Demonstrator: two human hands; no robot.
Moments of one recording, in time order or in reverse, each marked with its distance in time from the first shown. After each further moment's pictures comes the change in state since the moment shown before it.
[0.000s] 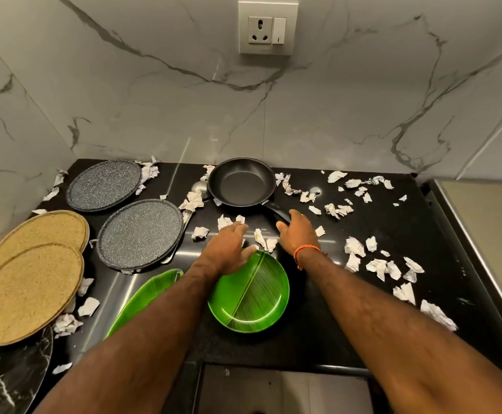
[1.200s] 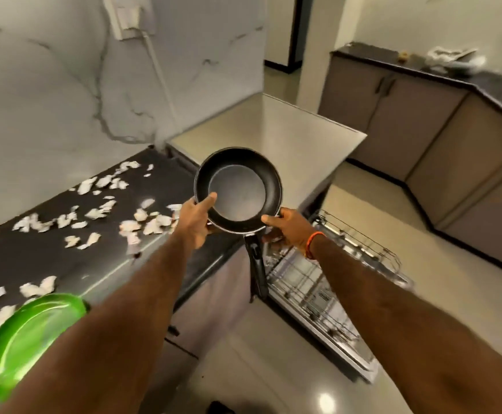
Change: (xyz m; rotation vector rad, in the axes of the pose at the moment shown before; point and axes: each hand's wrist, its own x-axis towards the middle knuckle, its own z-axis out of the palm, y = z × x) left_hand -0.068 0.408 0.103 -1.246 -0.549 0.013; right_hand -0.336 0.314 -0.222 0.981 0.360 0.461
